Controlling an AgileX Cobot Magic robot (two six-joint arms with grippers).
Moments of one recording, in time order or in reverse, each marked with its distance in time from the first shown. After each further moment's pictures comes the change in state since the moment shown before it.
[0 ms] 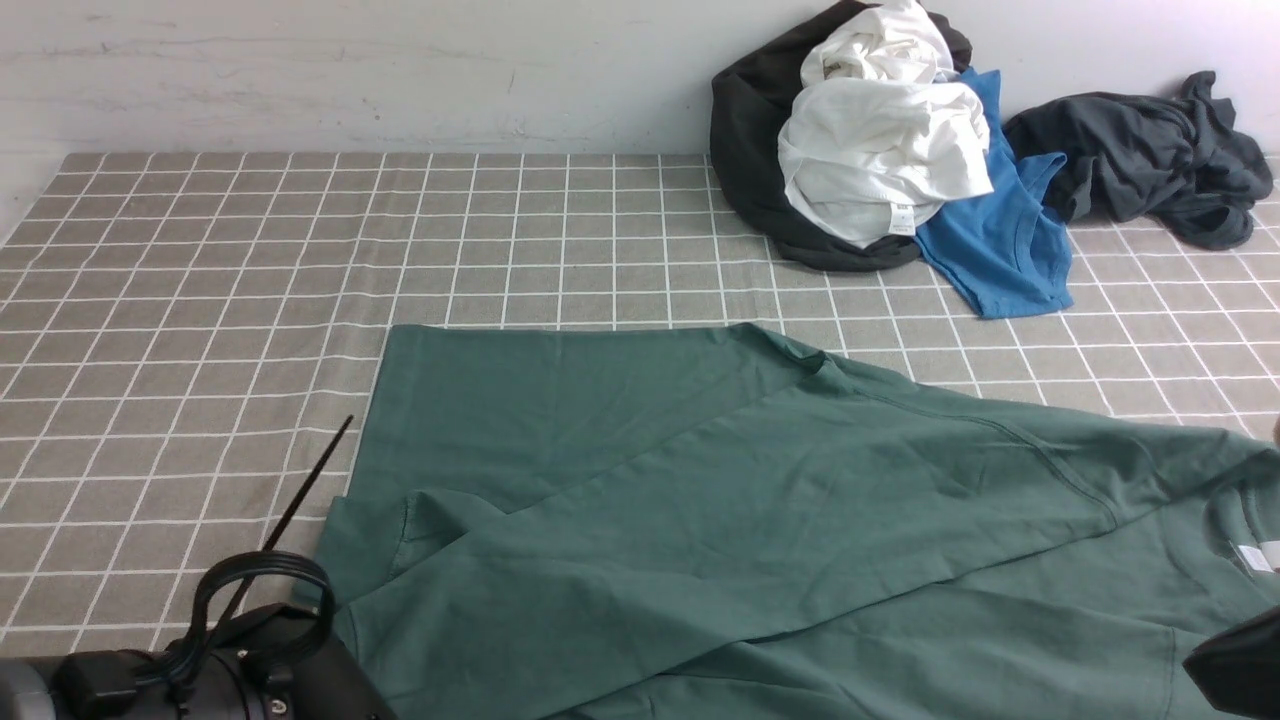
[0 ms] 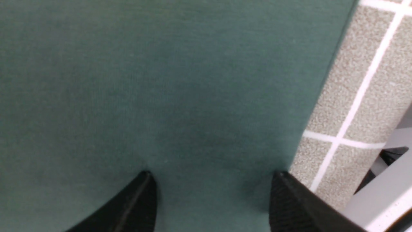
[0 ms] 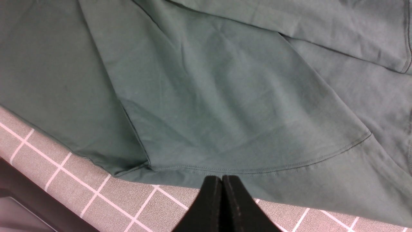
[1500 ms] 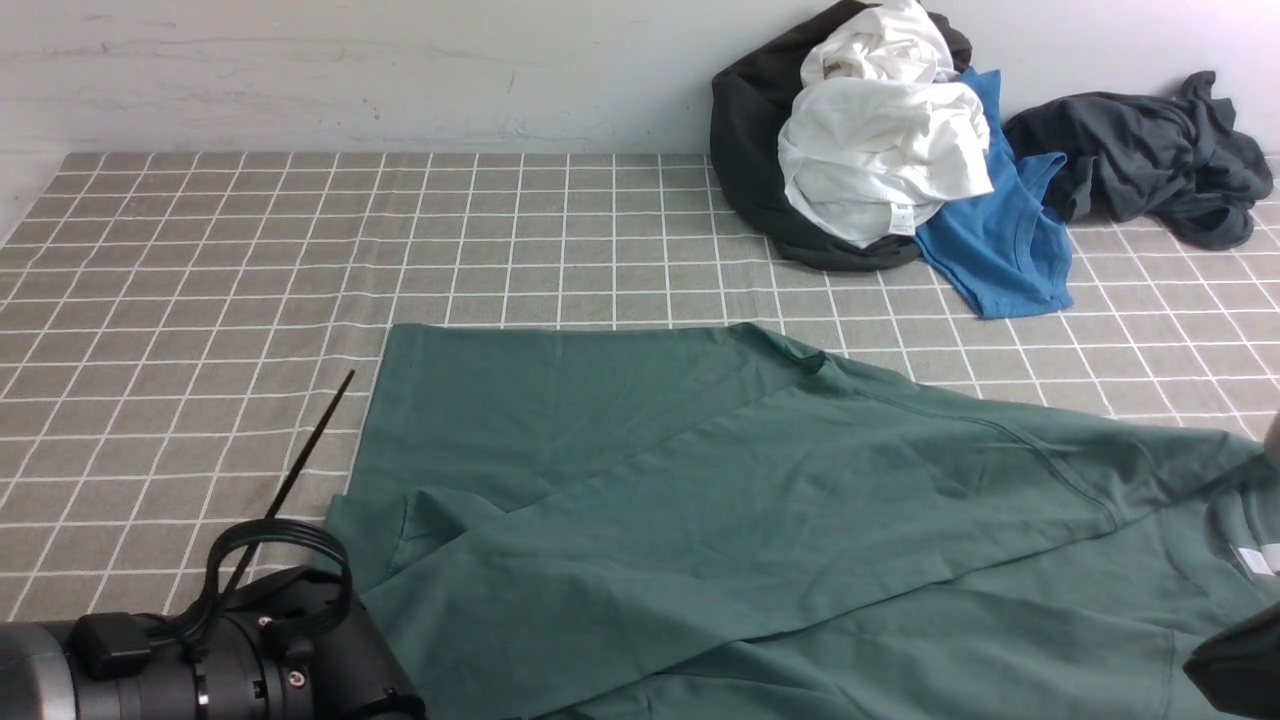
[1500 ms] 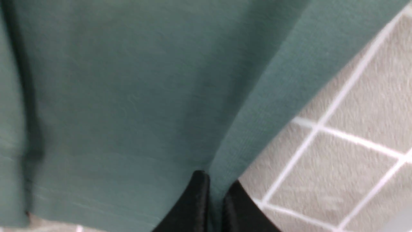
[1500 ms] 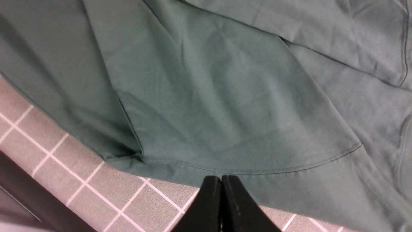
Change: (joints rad) right arm 0.010 0.000 0.000 0.005 0.000 -0.123; left arm 0.022 0.002 -0.054 0.137 0.056 -0.221
